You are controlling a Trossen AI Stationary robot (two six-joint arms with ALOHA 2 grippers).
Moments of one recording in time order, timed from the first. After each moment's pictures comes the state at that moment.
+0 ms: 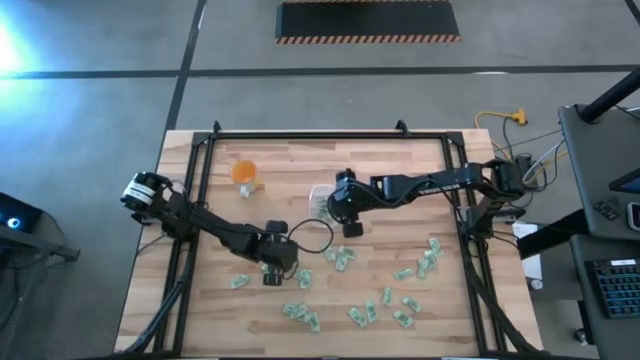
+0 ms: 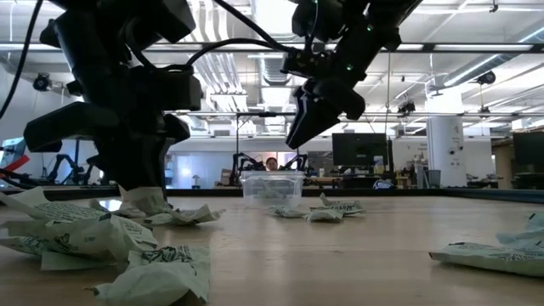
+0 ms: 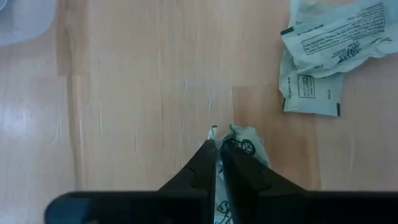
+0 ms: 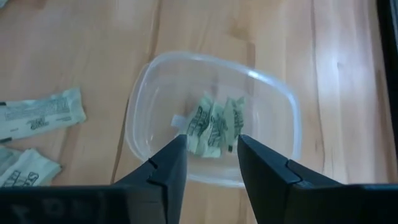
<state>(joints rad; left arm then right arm) -0.33 1.64 0.85 -0.36 -0.21 -0.22 -0.06 1.74 1.15 -0.34 0.12 -0.28</state>
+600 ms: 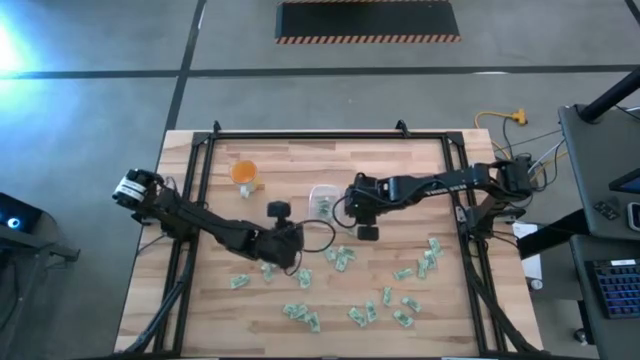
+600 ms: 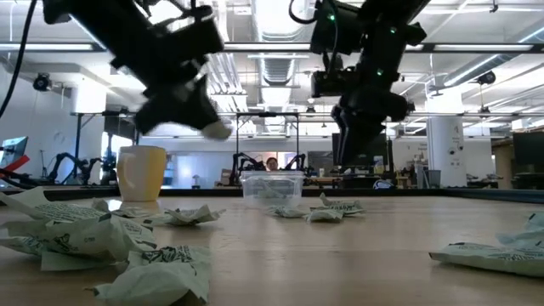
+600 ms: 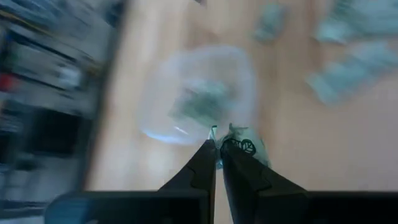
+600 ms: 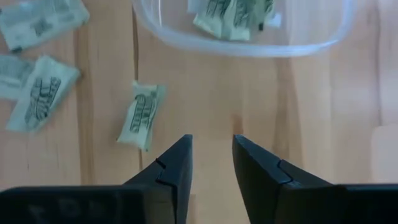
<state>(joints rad) -0.33 1.57 0.90 -0.23 -0.80 0.04 -0.05 1.69 1.09 -0.61 0.13 -0.03</state>
